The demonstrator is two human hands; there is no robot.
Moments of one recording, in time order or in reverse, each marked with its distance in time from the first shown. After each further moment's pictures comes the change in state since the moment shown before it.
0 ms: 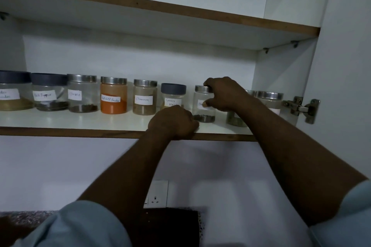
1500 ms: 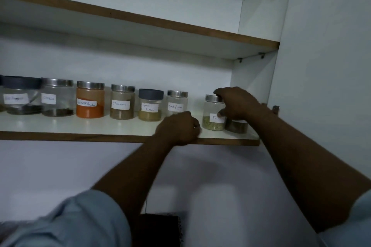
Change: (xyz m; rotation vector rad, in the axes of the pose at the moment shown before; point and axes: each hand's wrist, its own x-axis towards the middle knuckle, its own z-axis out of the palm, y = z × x) left_hand 0.012 0.075 0.018 -0.067 0.025 0.153; right_hand -0.050 0.085 -0.030 -0.160 -0.044 0.089
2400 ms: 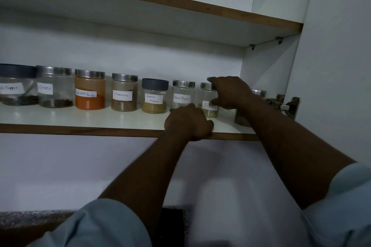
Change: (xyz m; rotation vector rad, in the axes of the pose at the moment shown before) left_hand 0.019 0.003 0.018 0.104 0.011 -0.137; right_hand 0.045 -0.026 0.030 -0.090 0.052 -0.066
